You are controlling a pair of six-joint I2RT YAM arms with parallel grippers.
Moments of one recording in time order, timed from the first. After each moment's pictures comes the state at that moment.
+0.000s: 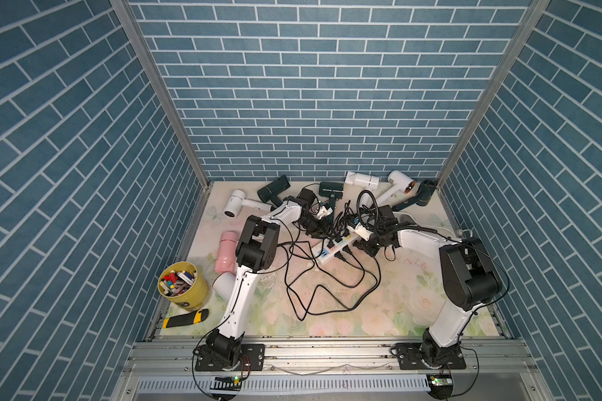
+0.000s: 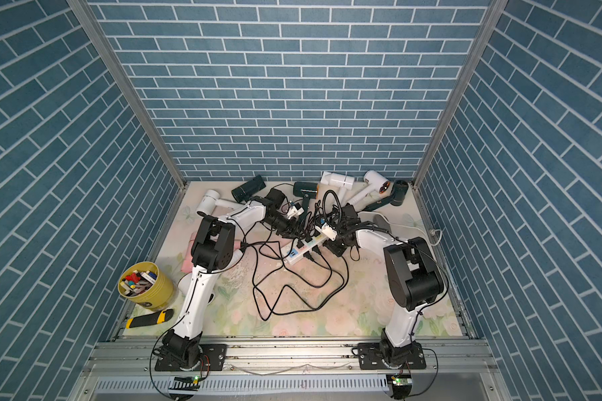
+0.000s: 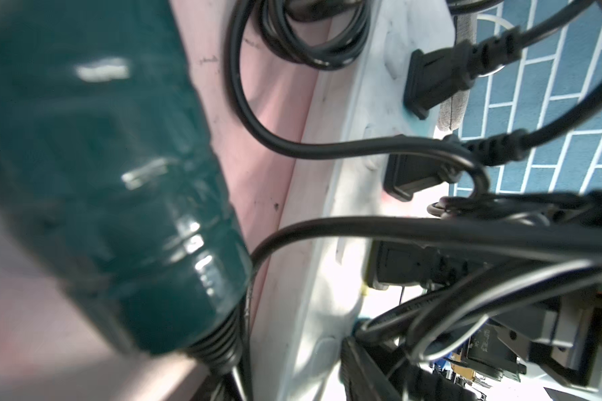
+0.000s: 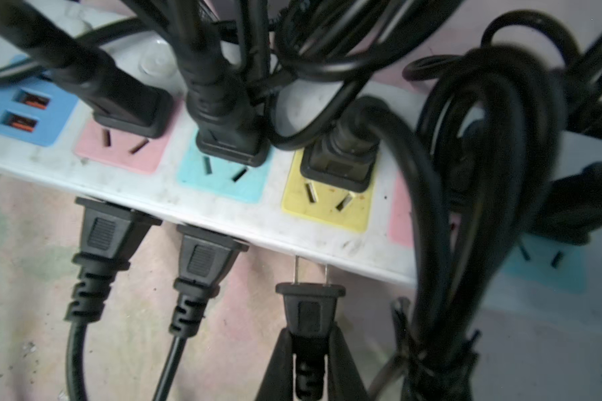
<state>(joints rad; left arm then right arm) -0.44 2.46 1.97 -0.80 0.86 -0.14 0.41 1.78 1.09 -0.41 -0.29 -0.55</state>
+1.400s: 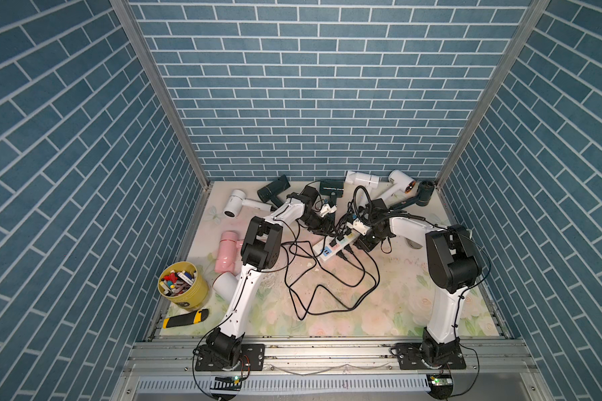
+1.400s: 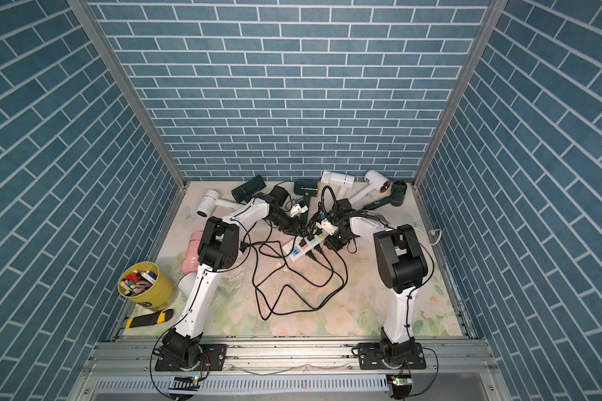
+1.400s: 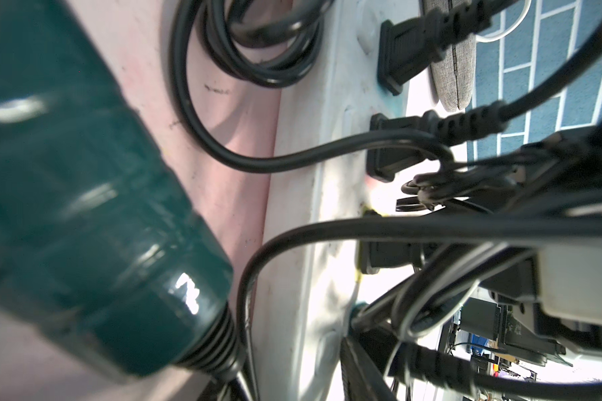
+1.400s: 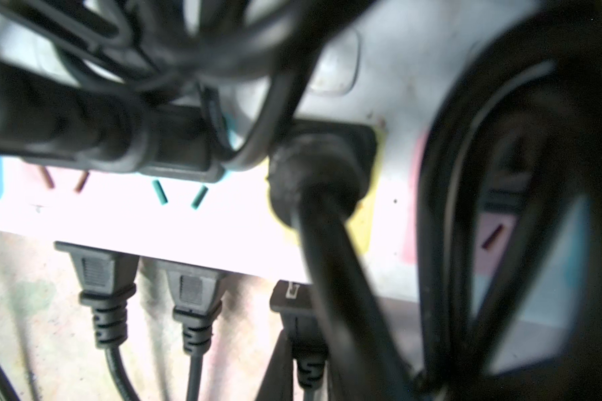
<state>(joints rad) -0.45 2.55 2.15 -0.91 0.84 0.01 0.39 1.96 1.32 -0.62 -0.29 -0.44</state>
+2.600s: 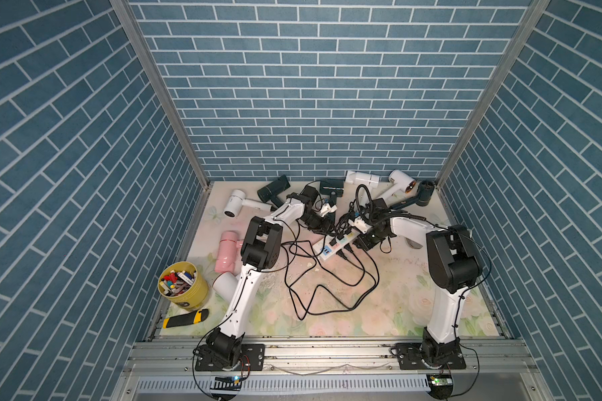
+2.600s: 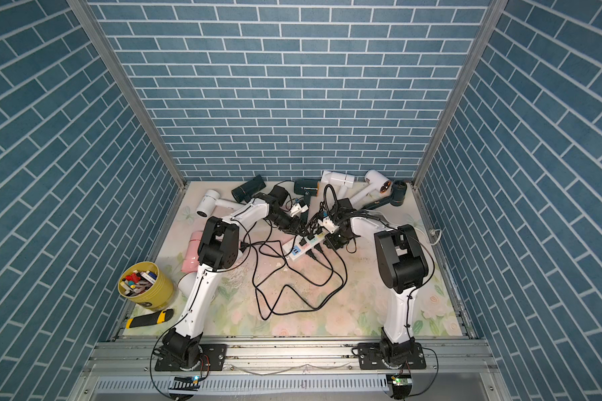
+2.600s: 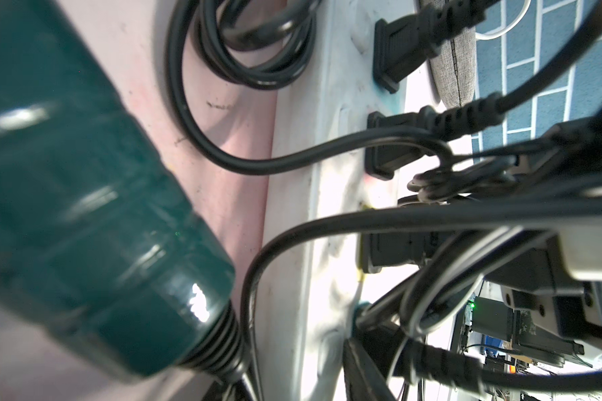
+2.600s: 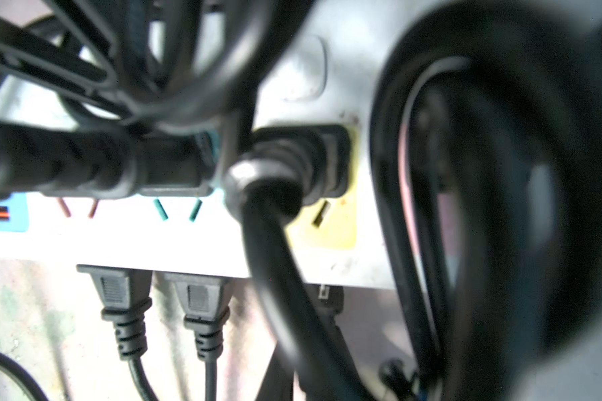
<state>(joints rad) -0.45 2.55 2.14 -0.89 0.83 0.04 0.39 1.96 1.32 -0.60 -0.31 -0.30</state>
